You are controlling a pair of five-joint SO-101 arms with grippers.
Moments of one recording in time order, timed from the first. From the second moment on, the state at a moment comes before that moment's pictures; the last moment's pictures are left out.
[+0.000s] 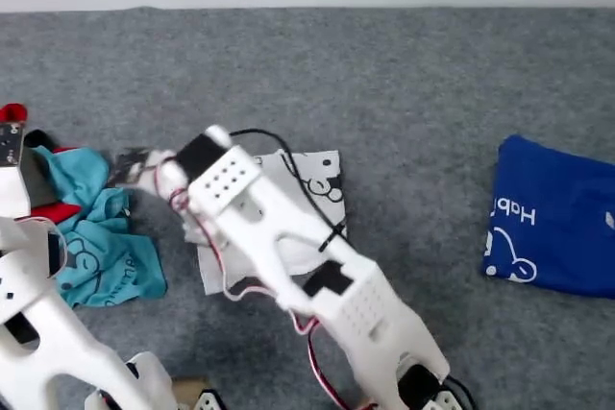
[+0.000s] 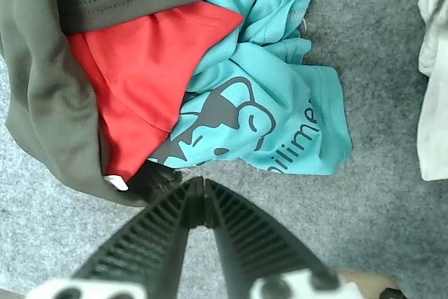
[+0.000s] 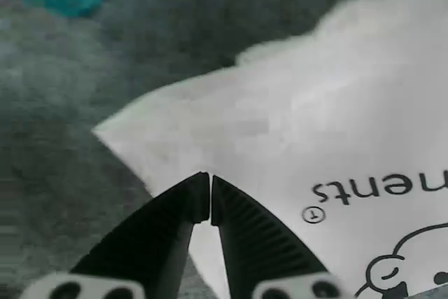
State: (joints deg) left arm -44.2 -36.1 21.0 99.3 -23.4; right arm -52.5 40.3 -45.2 100.7 26.6
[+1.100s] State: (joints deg) left arm -44.2 -36.1 21.0 99.3 -23.4; right arm -45.4 42.1 -43.9 70.3 14.8
